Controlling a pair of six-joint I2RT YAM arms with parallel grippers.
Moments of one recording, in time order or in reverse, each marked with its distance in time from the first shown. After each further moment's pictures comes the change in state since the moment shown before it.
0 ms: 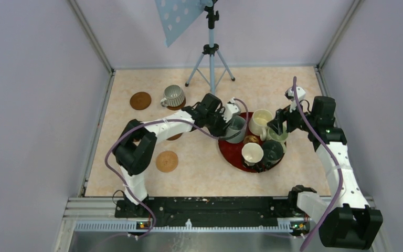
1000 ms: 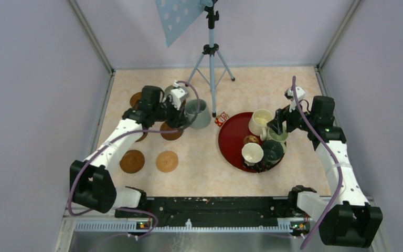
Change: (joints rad) left arm 0.359 -0.509 -0.259 -0.101 0.216 0.003; right arm 0.000 0.016 0.000 0.000 0.004 0.000
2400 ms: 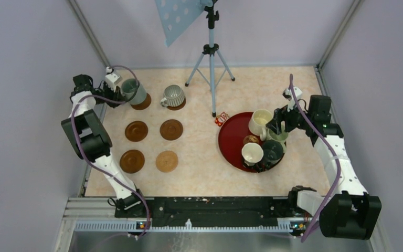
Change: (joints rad) left arm 0.845 0.618 0.530 -0.164 0.327 0.688; right arm 0.000 0.071 0.000 0.000 0.000 -0.001
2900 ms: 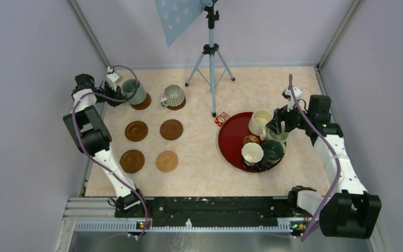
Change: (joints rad) left arm 0.000 0.138 0.120 -0.034 -0.001 0.020; right arm 0.000 0.007 0.000 -0.001 0.002 -0.009
